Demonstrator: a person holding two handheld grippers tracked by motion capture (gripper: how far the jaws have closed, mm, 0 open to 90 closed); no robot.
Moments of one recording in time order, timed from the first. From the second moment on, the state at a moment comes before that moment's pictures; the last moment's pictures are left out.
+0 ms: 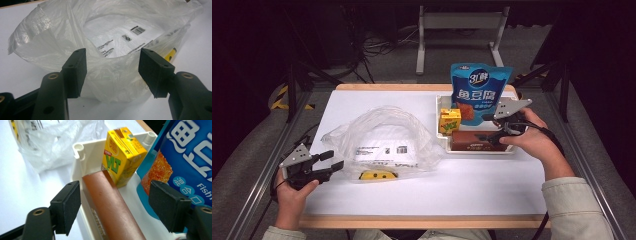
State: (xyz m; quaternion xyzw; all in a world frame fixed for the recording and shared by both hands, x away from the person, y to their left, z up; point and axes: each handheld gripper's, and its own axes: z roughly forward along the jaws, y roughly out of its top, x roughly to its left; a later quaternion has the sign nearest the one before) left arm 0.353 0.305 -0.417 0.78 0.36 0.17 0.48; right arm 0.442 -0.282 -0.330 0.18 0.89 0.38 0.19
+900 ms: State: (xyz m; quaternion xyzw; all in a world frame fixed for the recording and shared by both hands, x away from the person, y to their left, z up) left arm 0.338 0.305 -0.412 0.79 0.34 0.16 0.49; right arm 0.364 -0.252 -0.339 0.27 0.83 0.45 0.20
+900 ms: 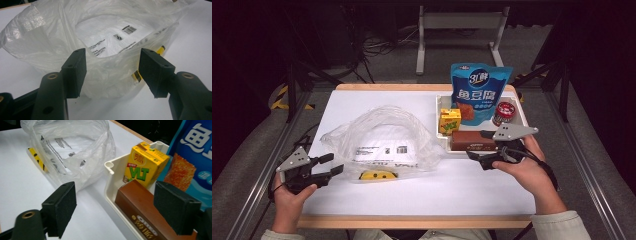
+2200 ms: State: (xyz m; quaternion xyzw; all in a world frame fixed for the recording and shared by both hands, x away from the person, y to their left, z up) left arm 0.339 0.303 -0.416 0.79 0.33 0.16 0.49; right arm 0.352 -0.217 -0.433 0.28 0.82 0.45 0.20
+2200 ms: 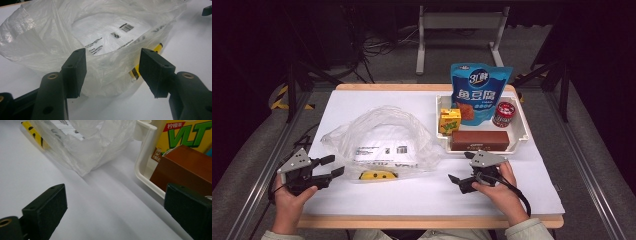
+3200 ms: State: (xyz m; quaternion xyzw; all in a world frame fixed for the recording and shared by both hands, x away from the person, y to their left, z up) left arm 0.341 0.302 -0.417 0.79 0.33 0.15 0.49; right arm 0.354 -0.209 -0.449 0.30 0.85 0.39 0.19
